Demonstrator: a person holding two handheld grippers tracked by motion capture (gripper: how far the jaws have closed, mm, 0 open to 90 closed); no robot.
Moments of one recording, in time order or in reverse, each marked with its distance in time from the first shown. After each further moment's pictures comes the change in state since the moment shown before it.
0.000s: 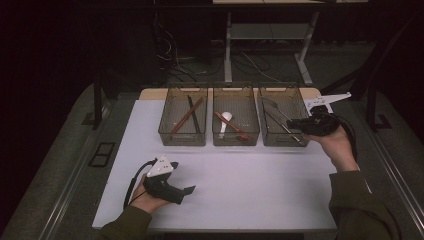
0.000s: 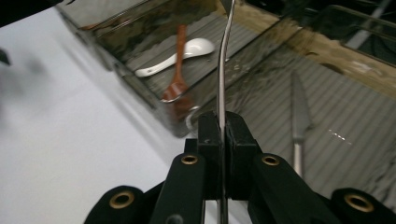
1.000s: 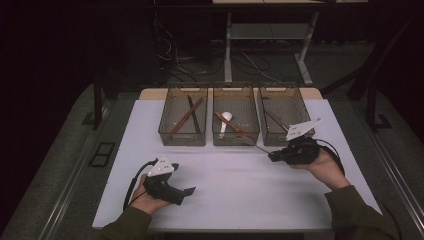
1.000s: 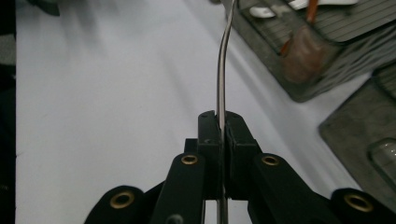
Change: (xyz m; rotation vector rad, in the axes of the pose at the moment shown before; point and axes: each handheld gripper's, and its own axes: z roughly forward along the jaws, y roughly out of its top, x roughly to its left) left arm -0.001 0.000 0.000 0.017 -0.010 -0.017; right arm 0.058 -0.036 0.029 0.143 0.262 -0.203
